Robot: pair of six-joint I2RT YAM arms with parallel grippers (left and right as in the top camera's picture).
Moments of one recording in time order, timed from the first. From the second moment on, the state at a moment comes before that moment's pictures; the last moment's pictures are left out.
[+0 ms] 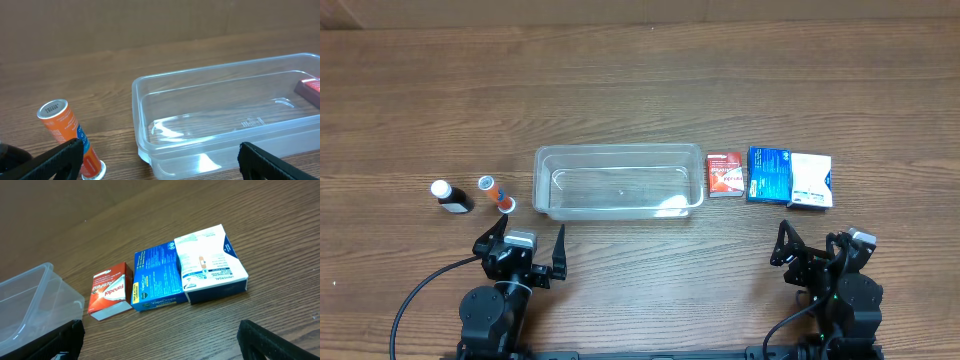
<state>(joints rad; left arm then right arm) -0.10 0.02 0.09 -0.30 0.06 0.06 0.00 0.01 0.17 -0.57 0.01 0.40</state>
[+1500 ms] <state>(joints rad) -0.10 0.02 0.09 -0.30 0.06 0.06 0.00 0.67 0.88 -0.82 -0.13 0.33</state>
